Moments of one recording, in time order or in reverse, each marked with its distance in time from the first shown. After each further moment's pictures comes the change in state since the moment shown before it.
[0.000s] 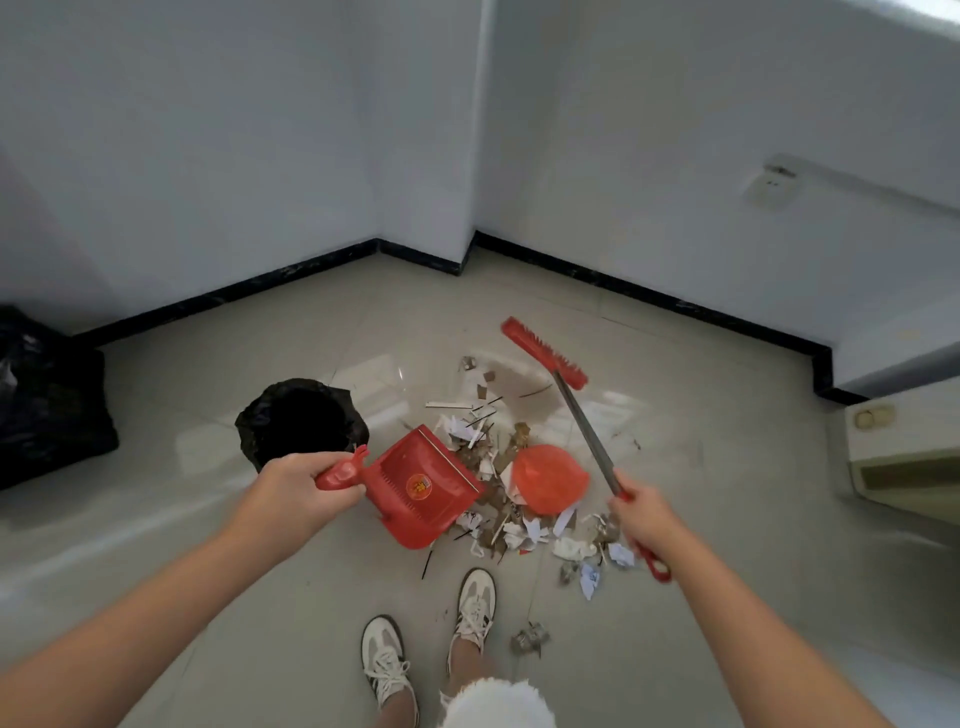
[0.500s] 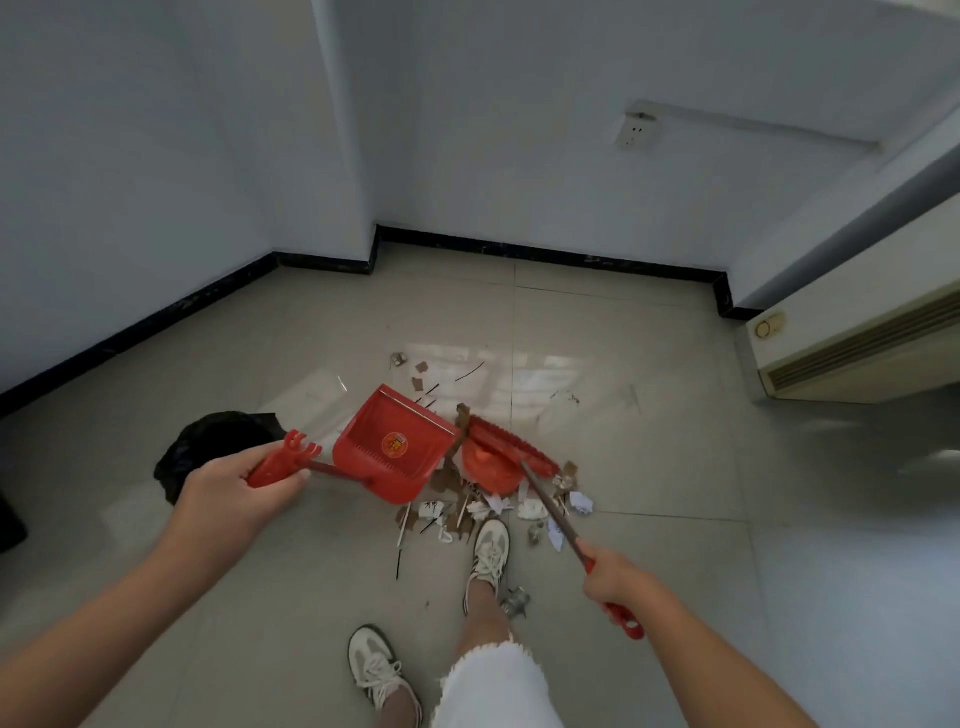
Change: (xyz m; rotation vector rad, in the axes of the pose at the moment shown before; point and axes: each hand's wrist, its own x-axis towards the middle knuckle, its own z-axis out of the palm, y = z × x) left_hand 0.002 0.042 0.018 -0.006 0.039 0.113; right_hand -0.076 0.111 0.040 -0.096 -0.263 0.233
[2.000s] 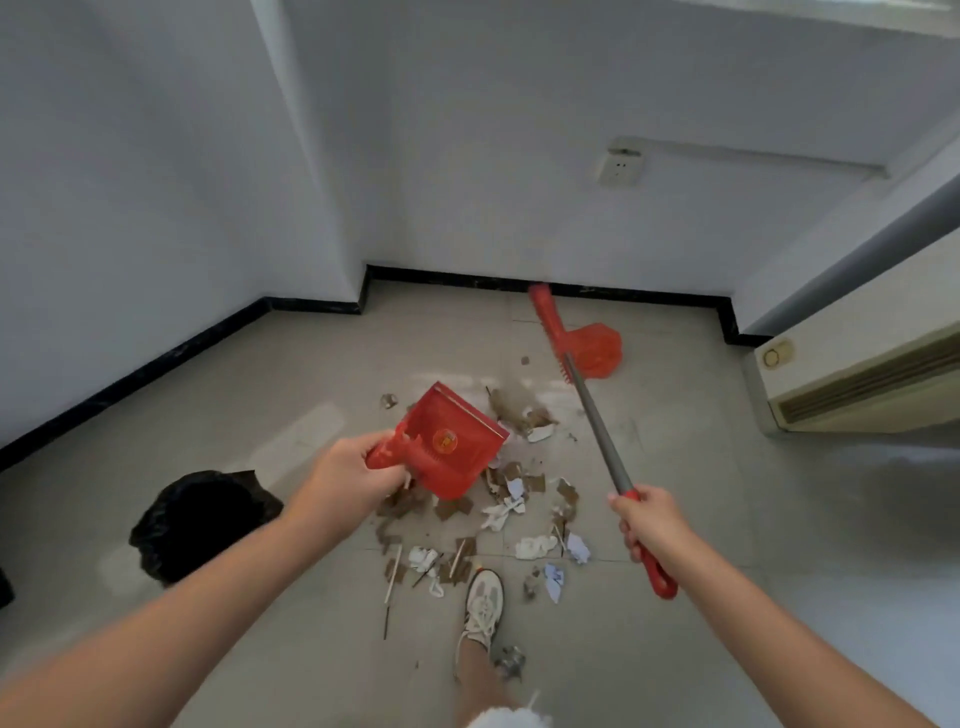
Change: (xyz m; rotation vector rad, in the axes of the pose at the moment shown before) left_hand 0.099 0.145 0.103 -0.048 -0.219 0.022; right_hand 0.043 -0.024 -0.170 0.753 0.305 -0.016
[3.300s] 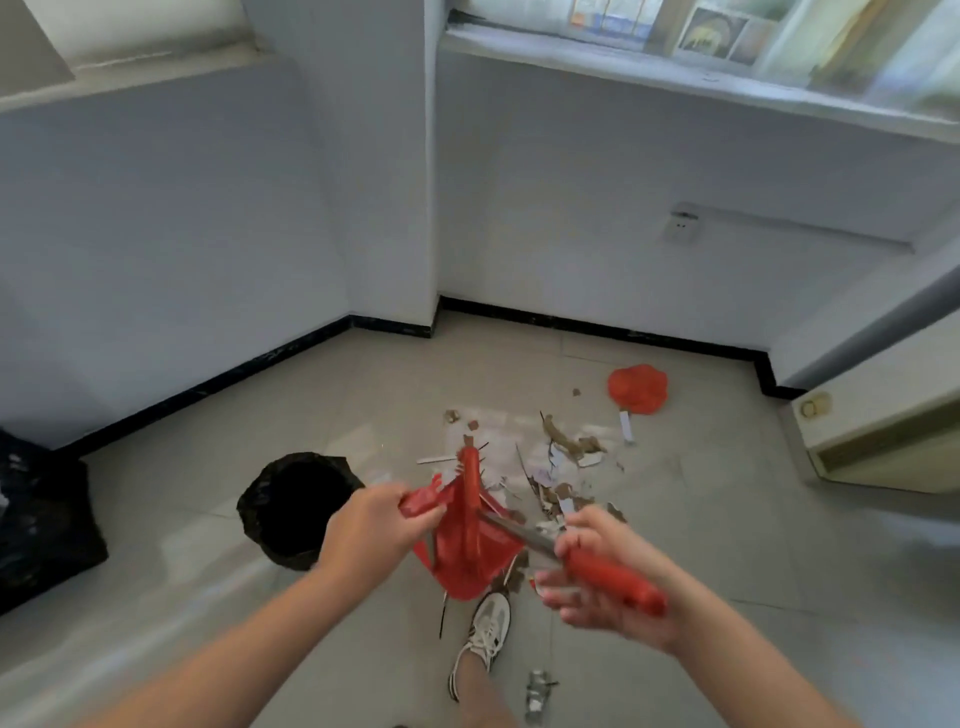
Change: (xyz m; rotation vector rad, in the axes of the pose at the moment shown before) left_hand -0.144 -0.140 -0.091 0.316 0.198 0.058; right_hand -0.263 -0.024 0.138 0.349 -0.733 0.140
